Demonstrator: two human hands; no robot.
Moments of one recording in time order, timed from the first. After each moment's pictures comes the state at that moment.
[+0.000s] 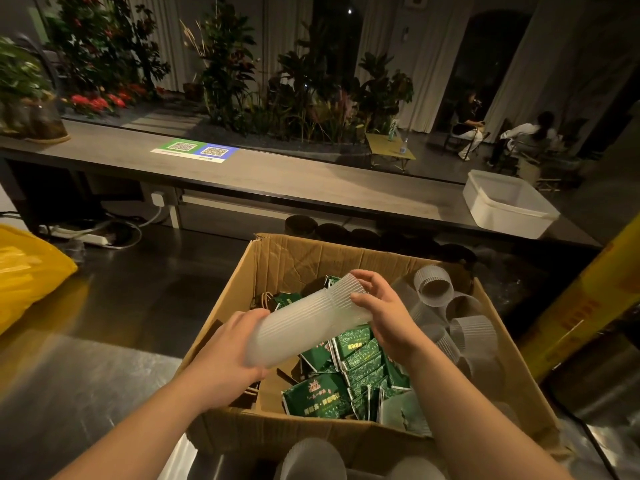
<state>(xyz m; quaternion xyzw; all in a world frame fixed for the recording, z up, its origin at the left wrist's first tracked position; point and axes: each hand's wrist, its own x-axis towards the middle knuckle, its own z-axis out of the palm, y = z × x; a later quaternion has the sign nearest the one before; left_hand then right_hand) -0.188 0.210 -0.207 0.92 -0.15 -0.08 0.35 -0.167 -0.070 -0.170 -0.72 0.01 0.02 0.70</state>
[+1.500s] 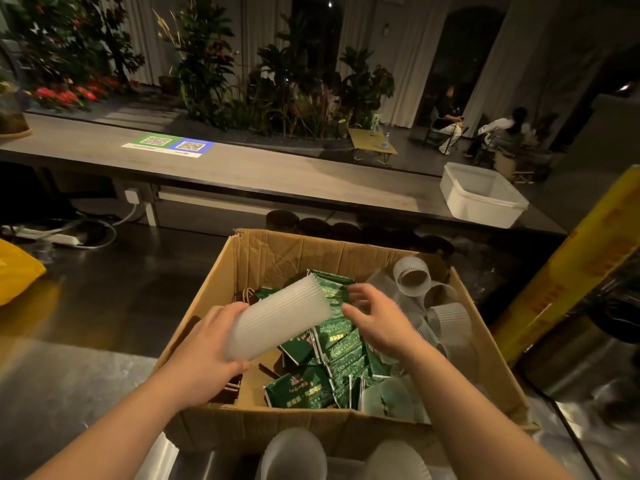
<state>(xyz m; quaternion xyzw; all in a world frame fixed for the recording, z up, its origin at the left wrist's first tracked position) -0.188 0.210 -0.209 0.93 -0.14 -0.07 0.34 -0.190 -0.097 -0.168 -0.93 0.03 0.02 0.36</state>
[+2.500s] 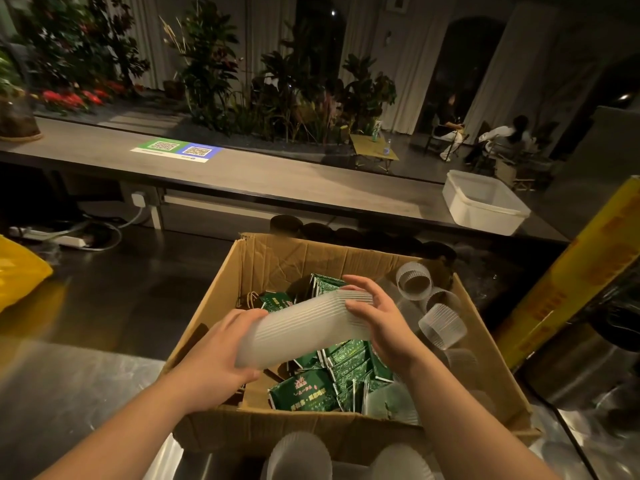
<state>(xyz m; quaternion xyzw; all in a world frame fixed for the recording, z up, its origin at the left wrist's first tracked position) -0.188 0.210 -0.208 0.91 -0.21 -0.07 0.35 -0.195 -0.081 -0.167 -0.71 0.01 0.02 0.70</state>
